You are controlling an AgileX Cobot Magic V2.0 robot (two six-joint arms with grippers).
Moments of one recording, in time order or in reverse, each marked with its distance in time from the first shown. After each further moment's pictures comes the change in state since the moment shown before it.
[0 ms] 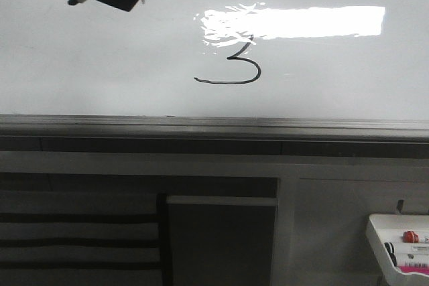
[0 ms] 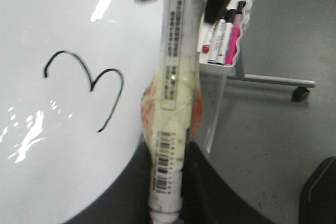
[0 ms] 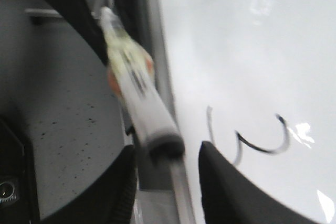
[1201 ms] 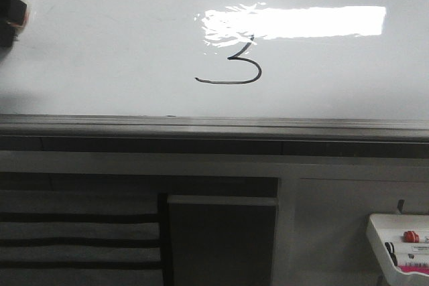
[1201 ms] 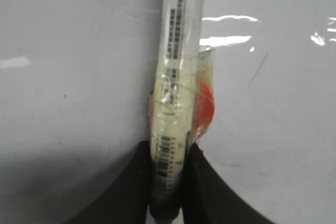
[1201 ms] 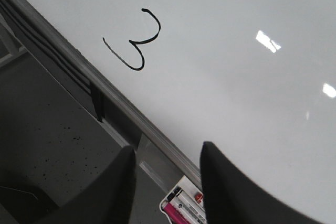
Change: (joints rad) left arm 0.319 0.170 0.172 -0.318 -0.675 -0.287; right arm -0.287 -0.273 0.040 -0.102 0.170 0.424
